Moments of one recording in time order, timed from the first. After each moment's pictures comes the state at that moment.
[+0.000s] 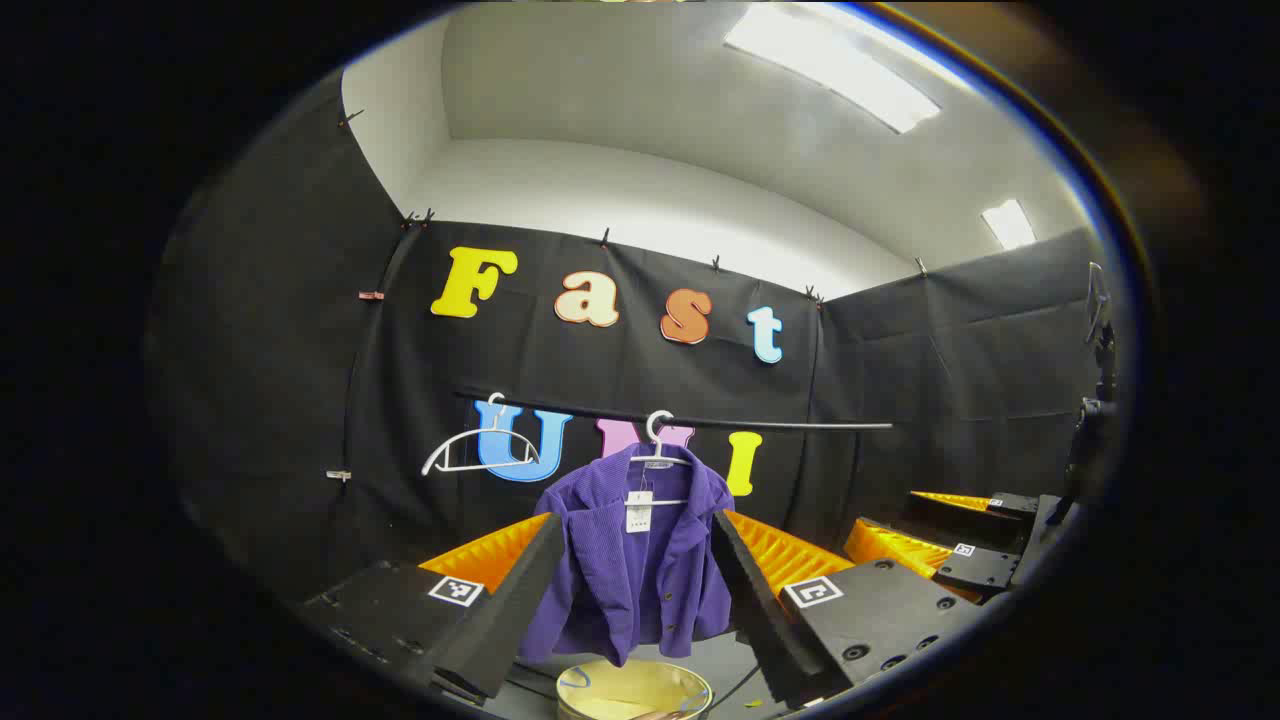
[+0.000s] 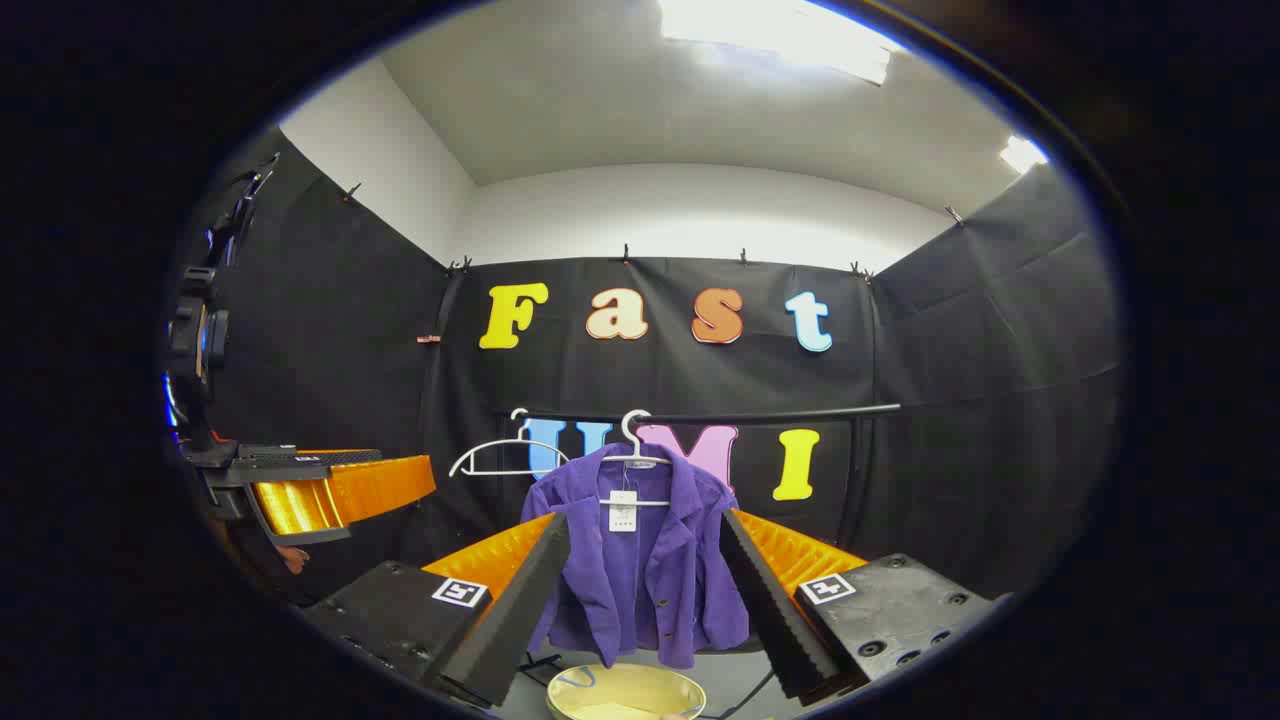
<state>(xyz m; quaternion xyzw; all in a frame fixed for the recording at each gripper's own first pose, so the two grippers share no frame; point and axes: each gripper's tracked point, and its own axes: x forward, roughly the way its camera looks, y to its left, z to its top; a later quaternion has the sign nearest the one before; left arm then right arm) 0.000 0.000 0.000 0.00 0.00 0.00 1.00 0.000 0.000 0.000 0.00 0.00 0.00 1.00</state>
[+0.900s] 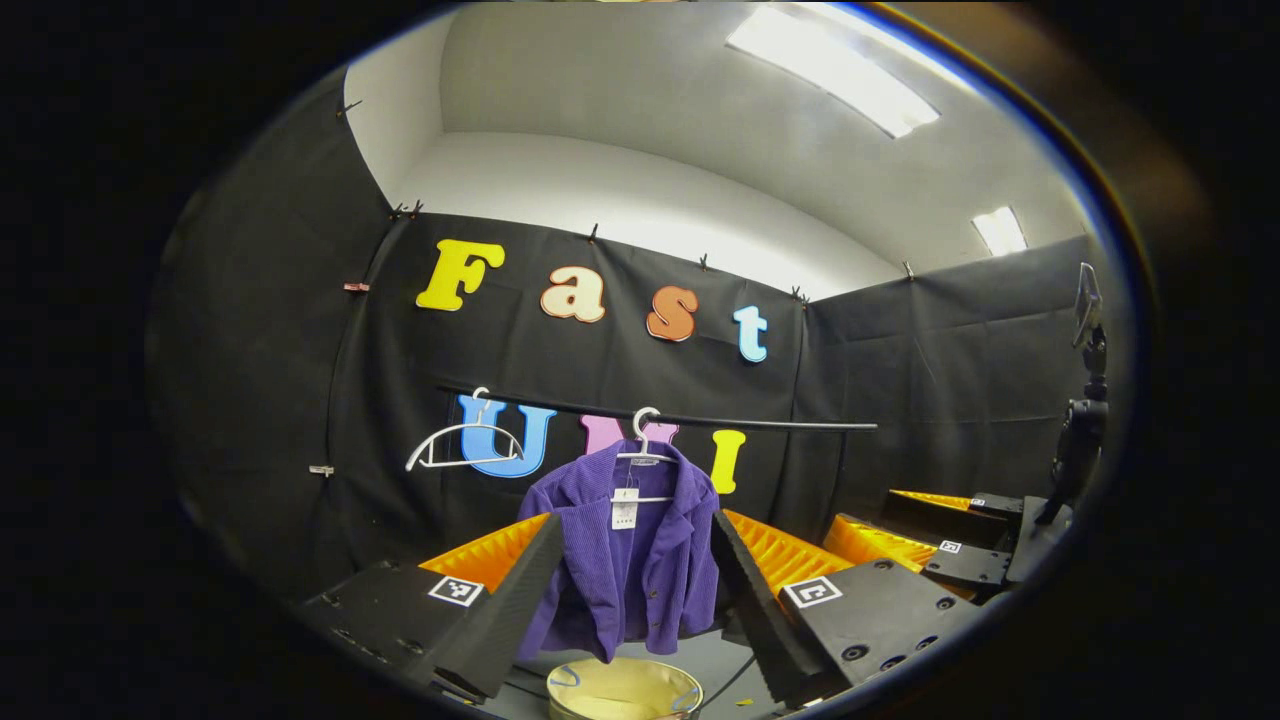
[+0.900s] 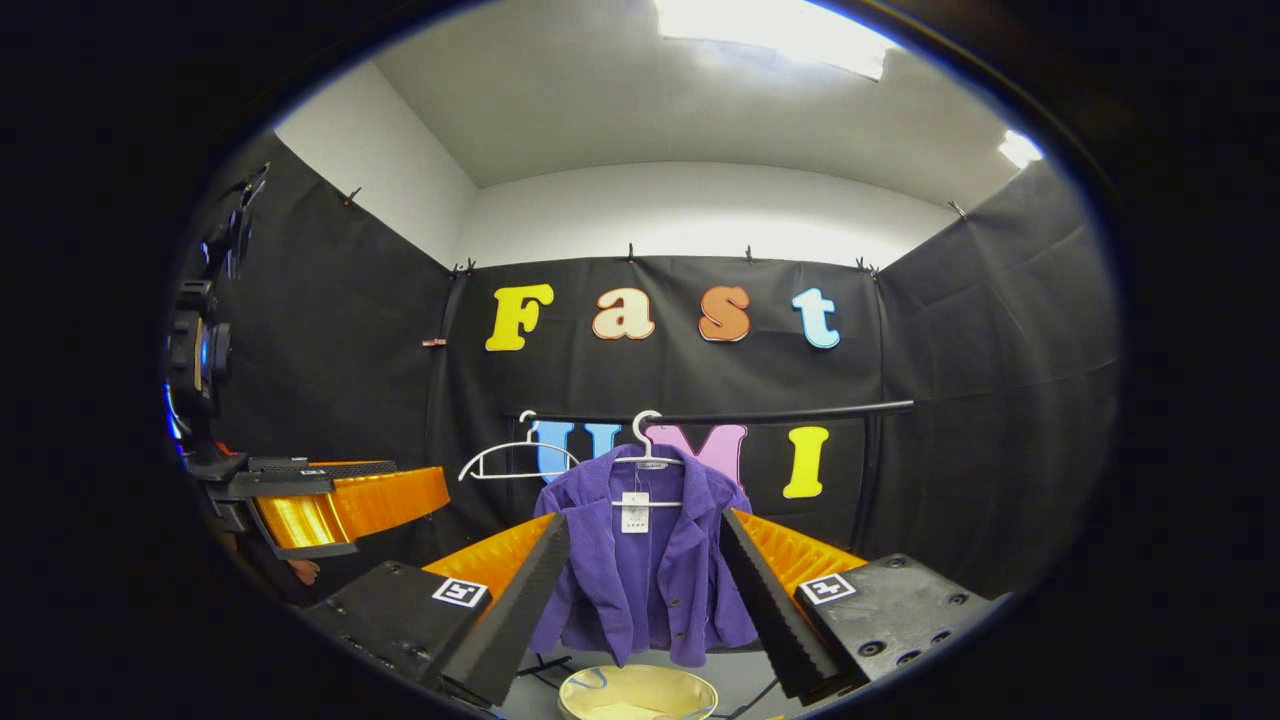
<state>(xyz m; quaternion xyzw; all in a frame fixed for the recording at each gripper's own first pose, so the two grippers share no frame) 0.004 0.005 -0.003 -0.01 0.00 -0.03 1.00 0.004 0.012 0.001 0.01 0.00 0.00 1.00</state>
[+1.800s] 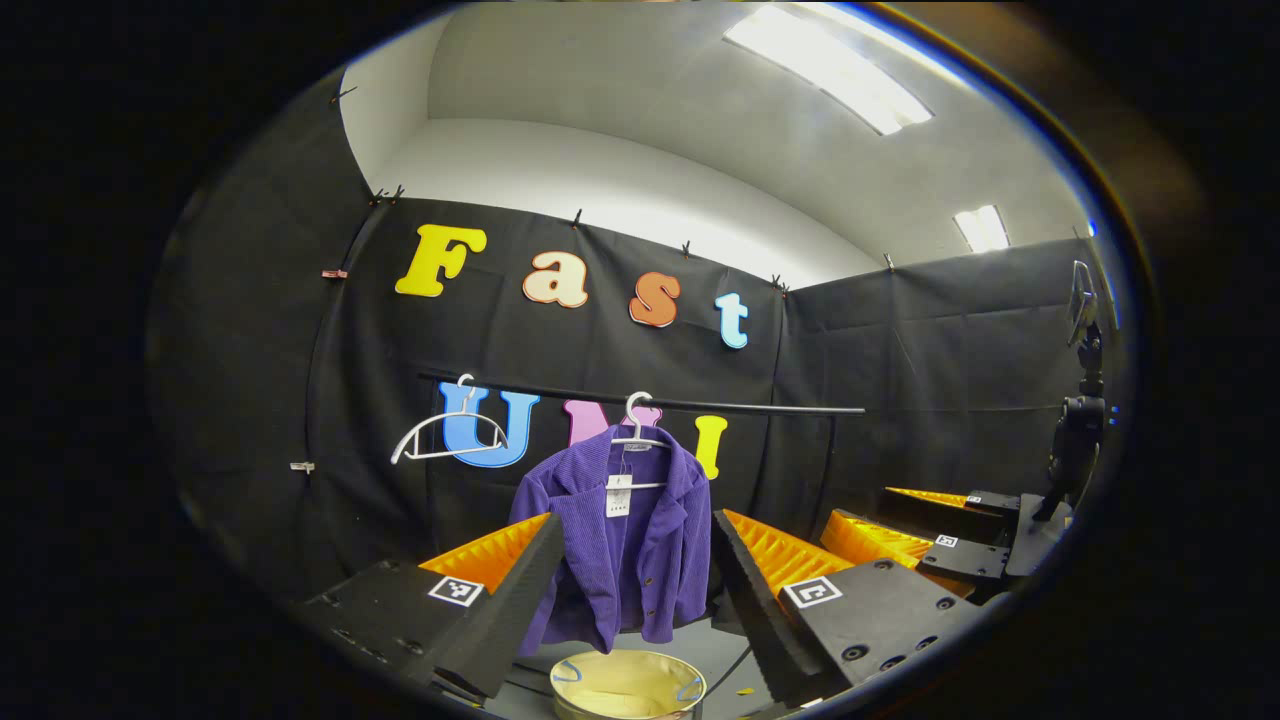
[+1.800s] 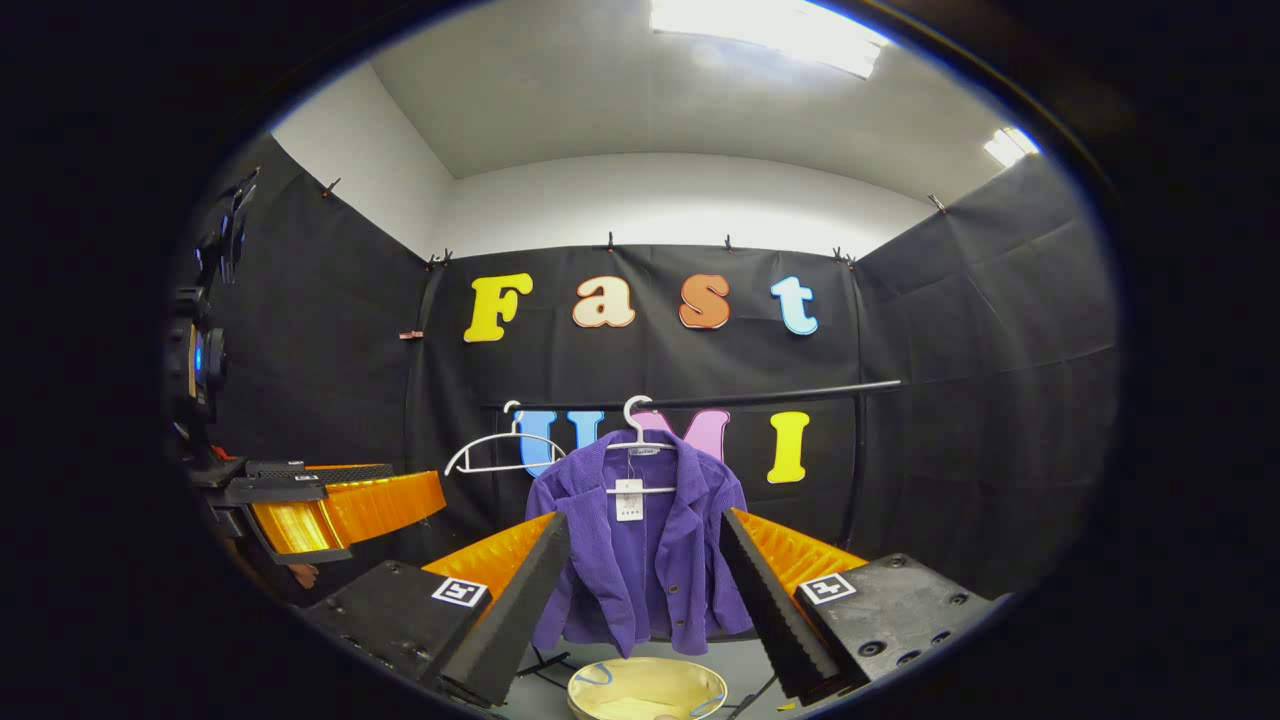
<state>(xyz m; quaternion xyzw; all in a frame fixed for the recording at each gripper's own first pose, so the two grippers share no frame) 0.013 0.031 -0.023 -0.01 0.03 -0.07 1.00 0.005 0.031 -0.023 0.01 0.02 -0.04 1.00</state>
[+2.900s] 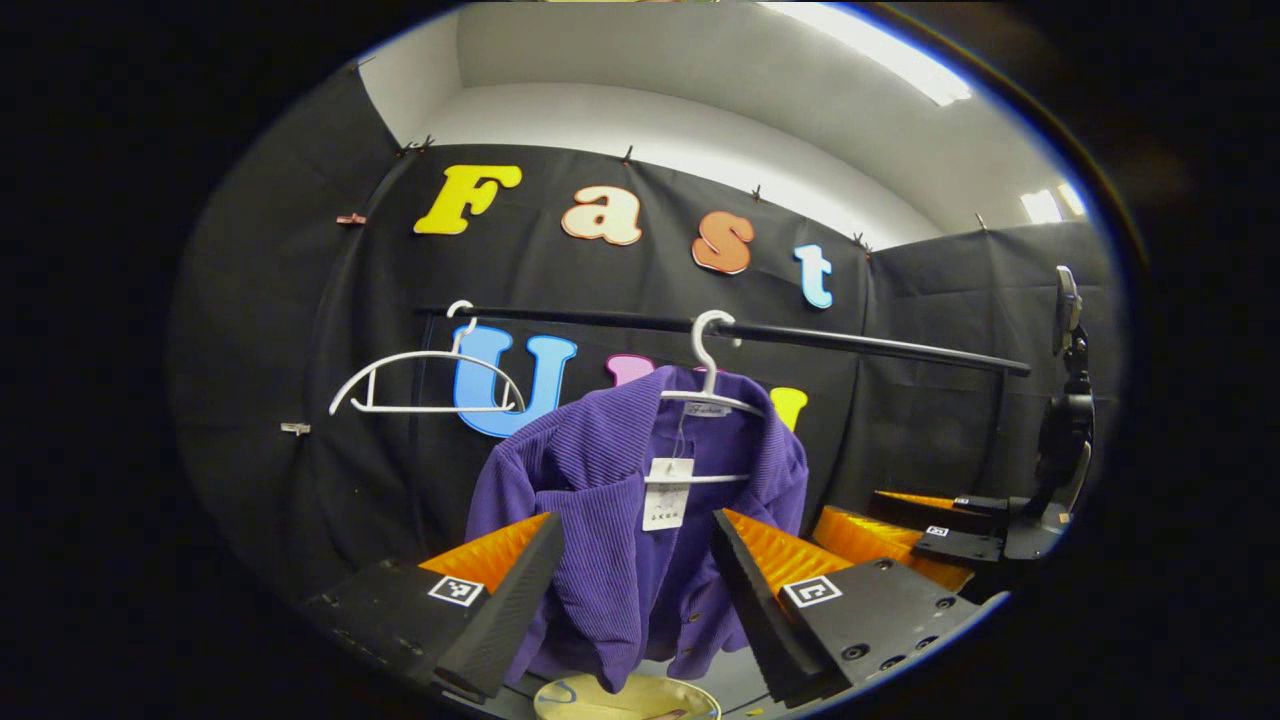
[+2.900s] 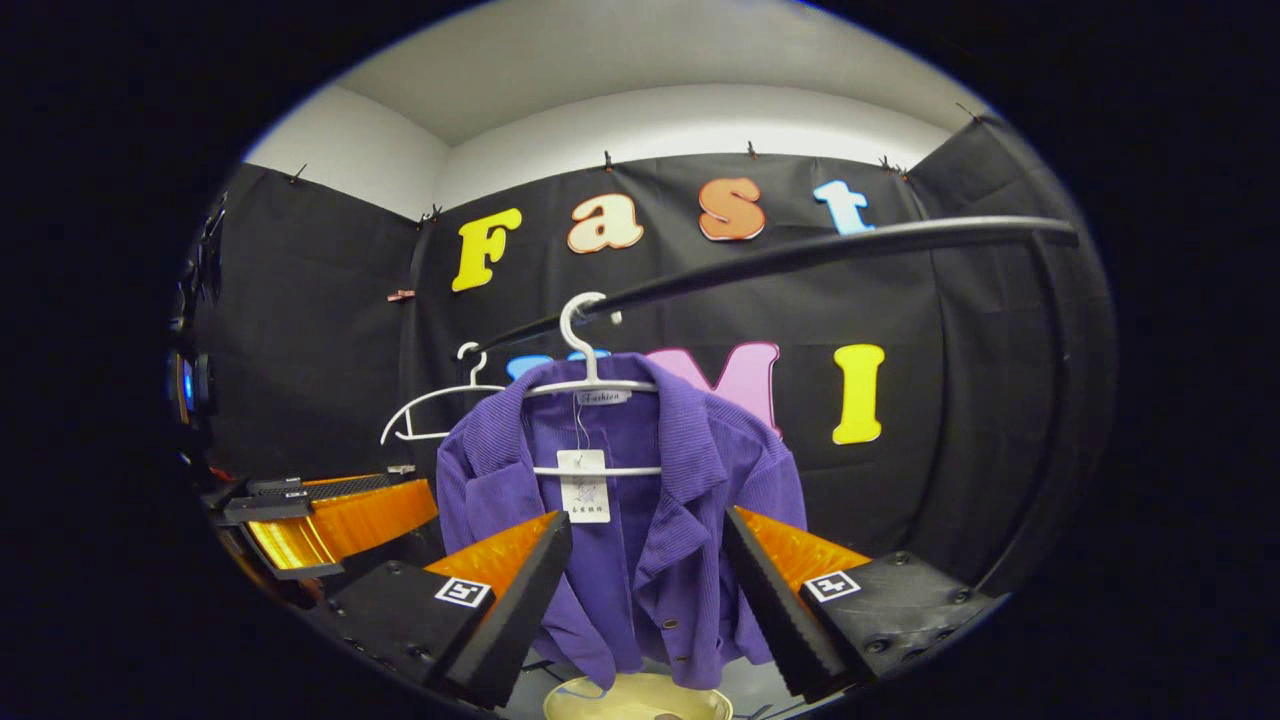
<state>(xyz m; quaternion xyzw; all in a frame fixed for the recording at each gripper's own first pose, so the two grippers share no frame) 0.258 0.054 -0.137 -0.03 0.05 0.04 1.00 0.262 -0.048 -0.171 0.07 0.11 0.07 0.99</state>
